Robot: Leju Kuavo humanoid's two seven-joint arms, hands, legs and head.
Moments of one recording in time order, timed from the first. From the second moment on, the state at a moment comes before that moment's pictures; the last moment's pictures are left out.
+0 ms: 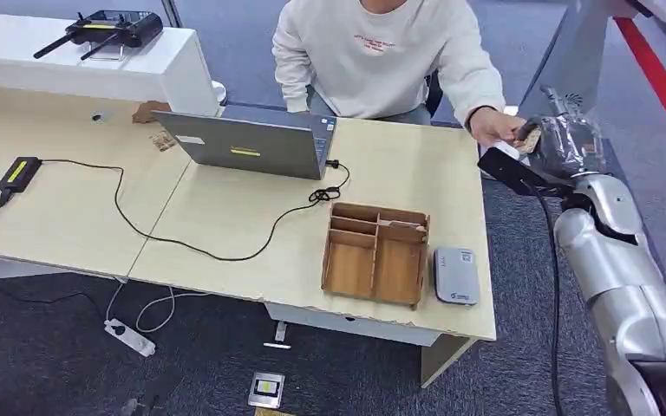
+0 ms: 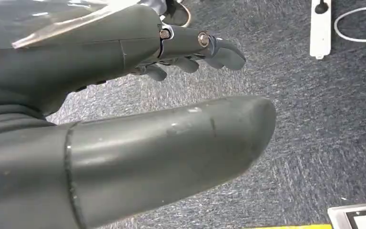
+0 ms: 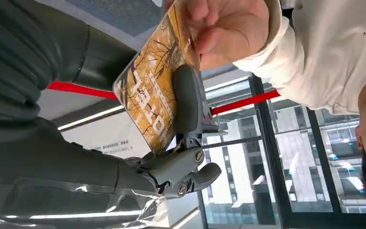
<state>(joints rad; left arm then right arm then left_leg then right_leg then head) -0.18 0.06 0.35 -0.18 -0.94 0.26 -0.25 -1.02 -0.17 0.41 -0.49 1.02 -0.50 -0.28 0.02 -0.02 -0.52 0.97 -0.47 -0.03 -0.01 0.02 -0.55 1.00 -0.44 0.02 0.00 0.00</state>
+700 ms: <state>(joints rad) -0.15 0.06 0.33 -0.18 -0.83 0.32 -0.24 -0.91 -0.30 0.40 -0.87 0.73 -0.15 -0.19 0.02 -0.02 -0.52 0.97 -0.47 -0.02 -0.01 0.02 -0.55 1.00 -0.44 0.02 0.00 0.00</state>
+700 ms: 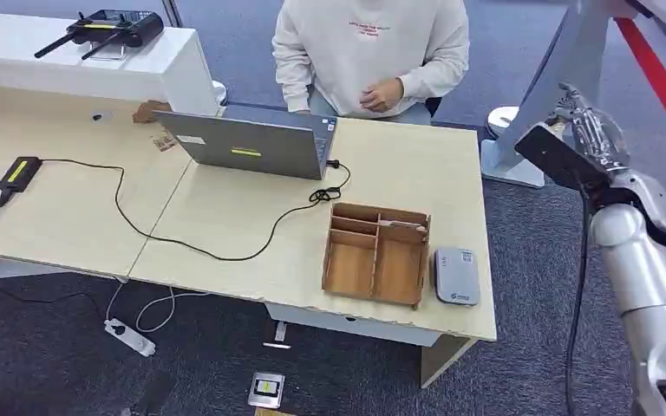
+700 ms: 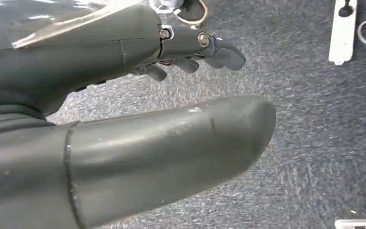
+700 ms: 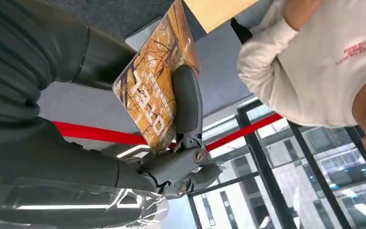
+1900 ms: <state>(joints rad) -0.16 0.06 0.24 -0.20 -0.79 0.31 -0.19 -0.52 -0.42 0.35 -1.15 0.78 -0.13 -0.14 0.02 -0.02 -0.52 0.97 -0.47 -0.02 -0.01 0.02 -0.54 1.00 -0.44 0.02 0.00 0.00</state>
